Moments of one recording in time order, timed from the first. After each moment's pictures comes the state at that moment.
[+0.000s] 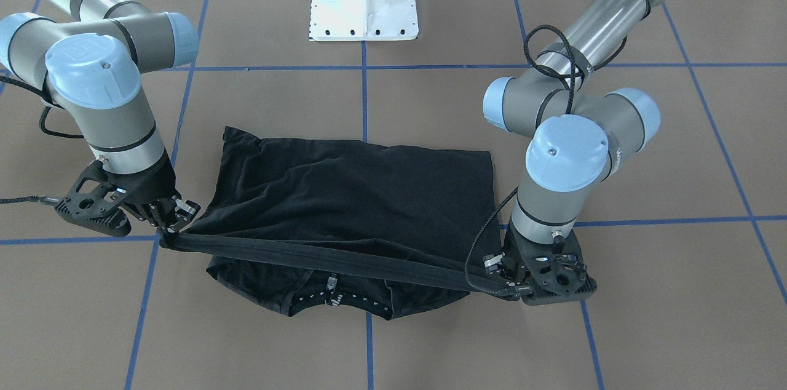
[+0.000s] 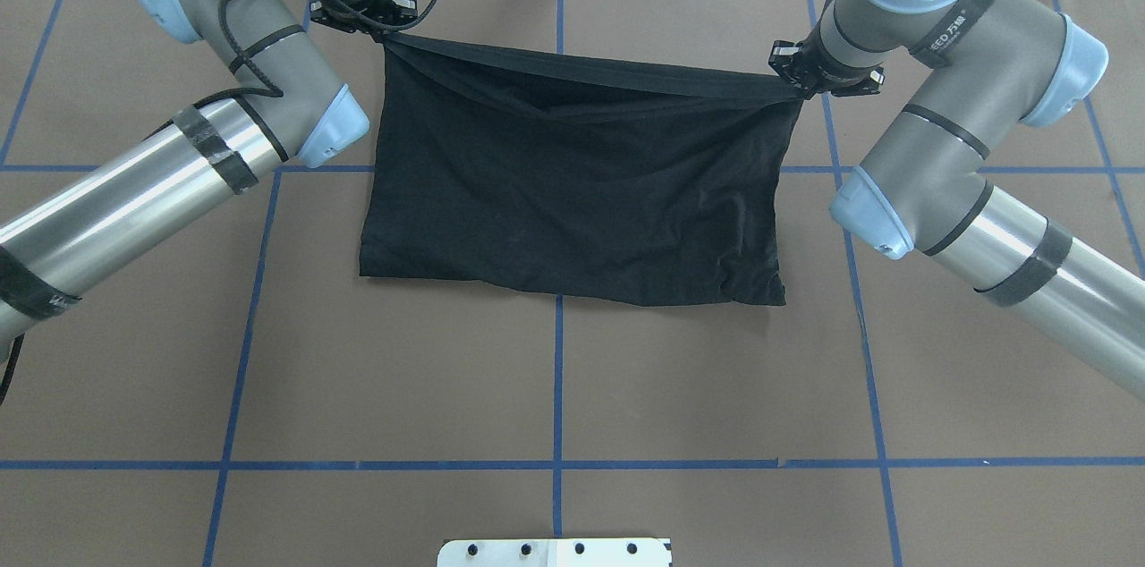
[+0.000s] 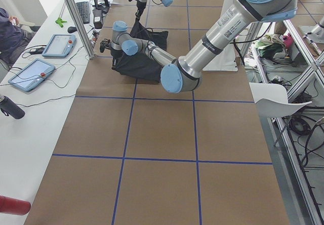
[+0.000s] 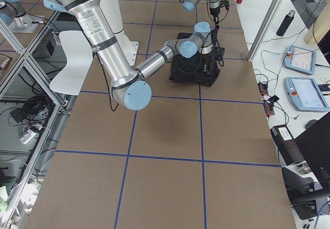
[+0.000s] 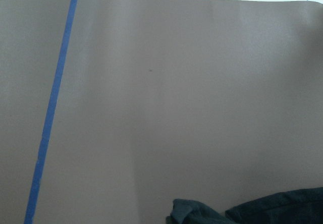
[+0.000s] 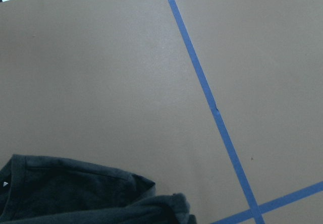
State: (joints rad) left arm -0.90 -2.45 -1.14 -1.86 -1.88 -0.98; right arm 0.88 -1.03 1.62 -1.49 1.84 1.24
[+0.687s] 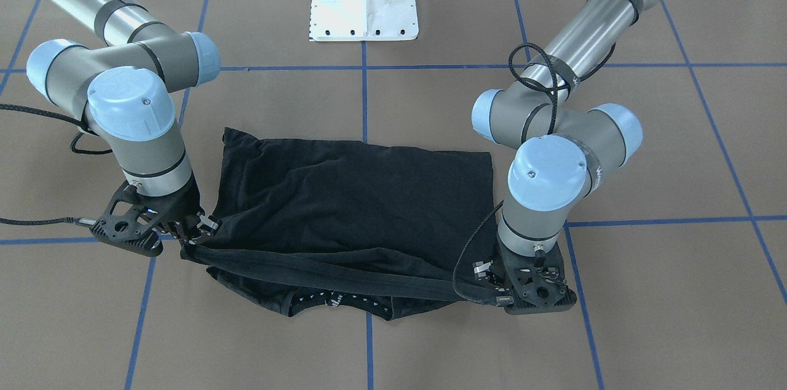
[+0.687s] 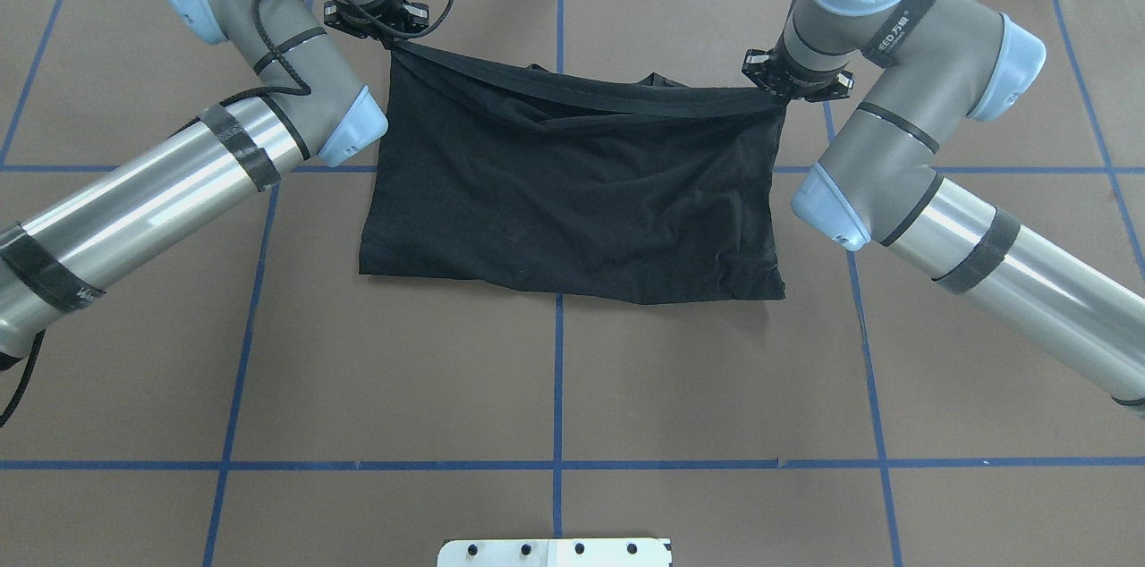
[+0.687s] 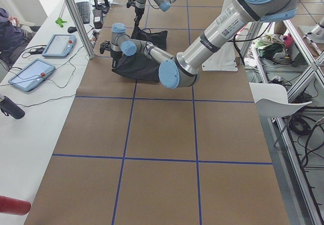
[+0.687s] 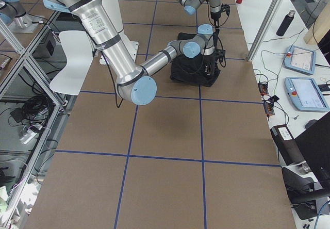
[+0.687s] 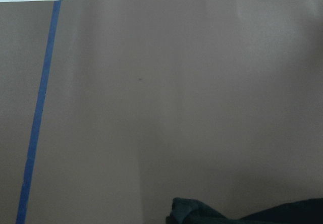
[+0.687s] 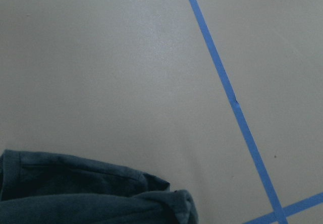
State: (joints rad) left arm -0.87 -2.47 -1.06 -1.89 -1.88 -0.93; right arm 0.85 -0.96 1.50 -1.49 1.84 1.23
